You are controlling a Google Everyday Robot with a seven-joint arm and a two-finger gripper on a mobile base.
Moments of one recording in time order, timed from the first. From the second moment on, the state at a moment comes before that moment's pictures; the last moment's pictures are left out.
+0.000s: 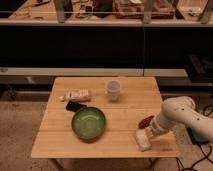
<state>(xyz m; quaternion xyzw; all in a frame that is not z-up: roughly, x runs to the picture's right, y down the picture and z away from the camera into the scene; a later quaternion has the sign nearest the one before) 0.233 0.250 0.745 -0.12 -0.36 -0.72 0.58</state>
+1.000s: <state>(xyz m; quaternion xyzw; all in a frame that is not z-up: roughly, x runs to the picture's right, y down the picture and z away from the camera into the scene) 0.199 0.261 0.769 -0.06 -0.32 -0.76 0.56</state>
